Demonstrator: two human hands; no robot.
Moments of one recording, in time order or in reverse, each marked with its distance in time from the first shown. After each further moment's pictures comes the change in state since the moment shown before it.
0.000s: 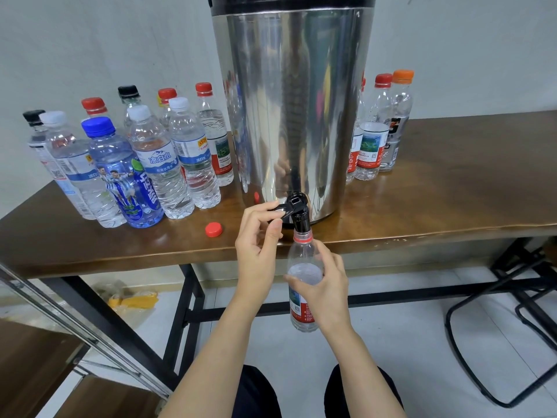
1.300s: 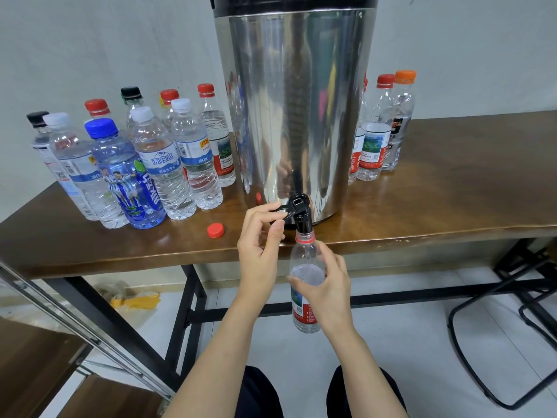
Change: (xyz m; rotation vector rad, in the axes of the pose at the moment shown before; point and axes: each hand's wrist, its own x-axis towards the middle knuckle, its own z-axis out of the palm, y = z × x) left_hand 0.000 0.003 0.001 -0.002 0.006 -0.010; right_hand 0.000 -0.001 0.000 -0.003 0.004 0.008
